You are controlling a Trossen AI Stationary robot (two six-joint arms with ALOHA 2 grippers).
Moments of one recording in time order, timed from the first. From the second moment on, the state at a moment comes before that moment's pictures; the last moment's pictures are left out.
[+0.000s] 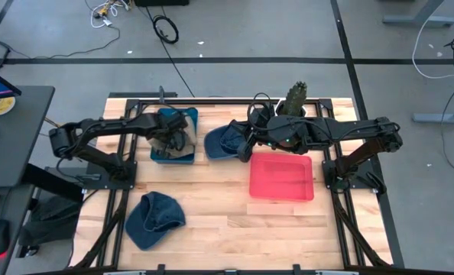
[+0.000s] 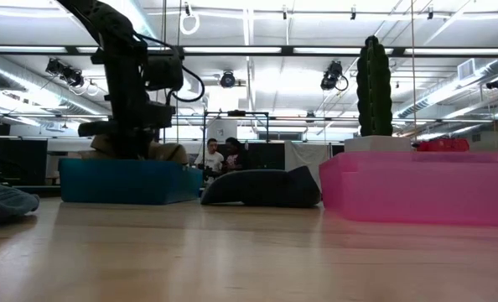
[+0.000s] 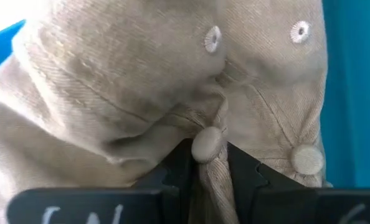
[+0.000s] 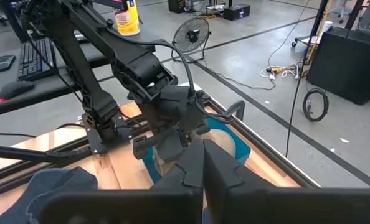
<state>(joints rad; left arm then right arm) 0.46 1.38 0.79 -0.69 -0.18 0.80 0.15 1.52 1.67 -0.55 0.58 0.31</state>
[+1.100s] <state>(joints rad) 0.39 1.34 1.20 -1.15 -0.21 0.51 0.15 1.52 1.67 -0.58 0.58 0.24</state>
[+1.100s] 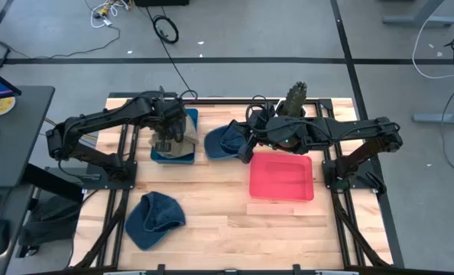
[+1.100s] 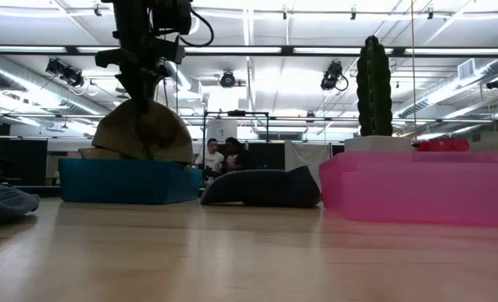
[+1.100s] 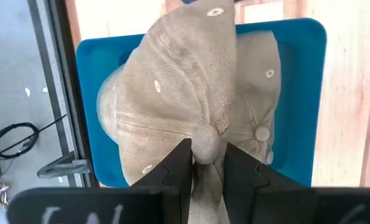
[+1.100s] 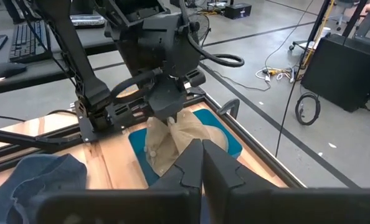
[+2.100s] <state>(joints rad) 0.37 1.26 1.10 -1.17 -0.58 -0.14 0.15 1.52 1.67 -0.60 0.55 0.25</state>
